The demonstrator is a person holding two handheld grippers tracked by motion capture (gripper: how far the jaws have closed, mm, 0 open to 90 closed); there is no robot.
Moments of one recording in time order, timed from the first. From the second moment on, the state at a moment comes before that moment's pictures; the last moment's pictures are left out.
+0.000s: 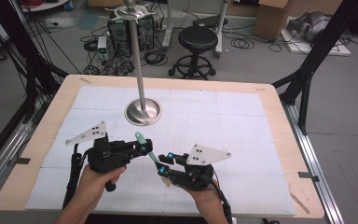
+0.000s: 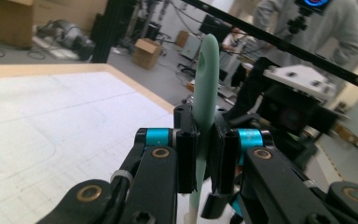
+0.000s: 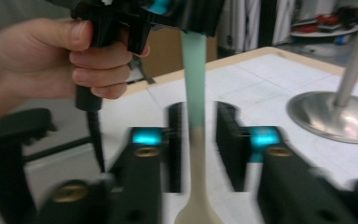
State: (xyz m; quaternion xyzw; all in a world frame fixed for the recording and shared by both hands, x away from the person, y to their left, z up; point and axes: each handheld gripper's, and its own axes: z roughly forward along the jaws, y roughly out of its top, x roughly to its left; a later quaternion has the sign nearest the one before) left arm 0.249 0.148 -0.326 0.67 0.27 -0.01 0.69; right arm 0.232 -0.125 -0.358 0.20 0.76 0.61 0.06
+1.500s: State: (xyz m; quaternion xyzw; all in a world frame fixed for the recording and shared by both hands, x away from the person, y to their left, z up) left arm 0.258 0.149 -0.316 0.68 0.19 -0.01 0.71; right arm 0.242 -0.125 -0.372 0.18 0.73 0.67 -0.02
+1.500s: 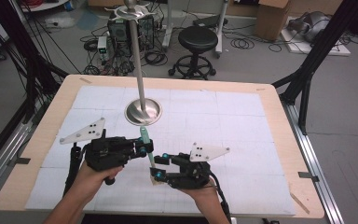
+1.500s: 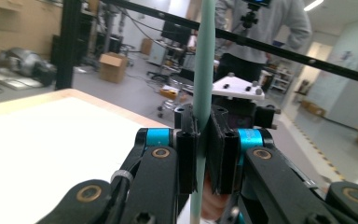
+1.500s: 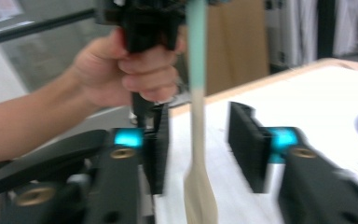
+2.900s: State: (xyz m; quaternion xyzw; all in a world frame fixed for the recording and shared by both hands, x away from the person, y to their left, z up) left arm 0.423 0.159 -0.181 0.71 0.24 0.10 0.66; right arm 0.231 -0.227 -0.372 0.31 0.72 0.59 0.20
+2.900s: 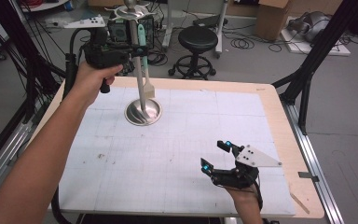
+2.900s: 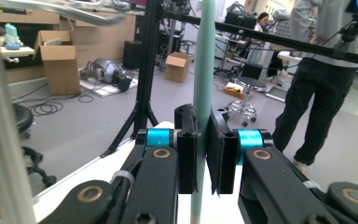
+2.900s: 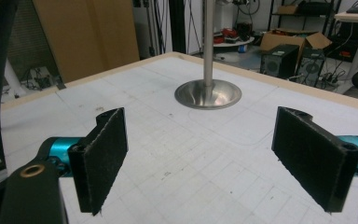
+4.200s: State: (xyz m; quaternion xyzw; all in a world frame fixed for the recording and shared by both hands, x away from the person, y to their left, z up) left arm 0.413 0.181 -0.201 0.68 0.30 0.17 0.65; right arm 0.223 -0.246 -0.369 0.33 0.70 0.60 0.22
